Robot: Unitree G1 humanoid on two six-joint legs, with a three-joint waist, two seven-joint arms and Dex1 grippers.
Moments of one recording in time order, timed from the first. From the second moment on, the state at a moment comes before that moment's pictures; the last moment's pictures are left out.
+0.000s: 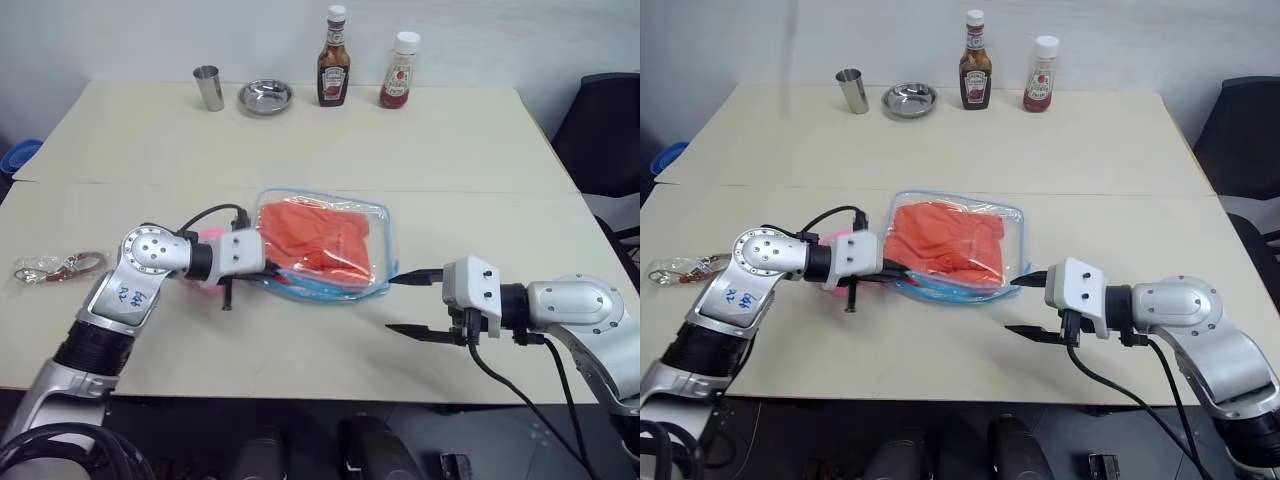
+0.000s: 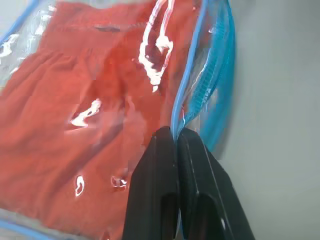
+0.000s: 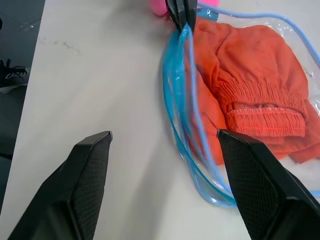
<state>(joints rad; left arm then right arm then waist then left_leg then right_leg) -0.58 0.66 -0.15 -0.02 -0.21 0.33 -1.03 -0.23 -0.87 0.02 -0.51 0.42 0.40 1.03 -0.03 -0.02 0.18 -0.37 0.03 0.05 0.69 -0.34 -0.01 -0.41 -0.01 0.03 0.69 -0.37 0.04</state>
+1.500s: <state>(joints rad) -0.52 0.52 -0.13 -0.30 -0.36 0.69 -0.83 -0.58 -0.51 0.46 0.11 -0.42 -0.22 0.66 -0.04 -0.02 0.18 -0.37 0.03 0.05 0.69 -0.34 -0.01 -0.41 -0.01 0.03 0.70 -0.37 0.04</state>
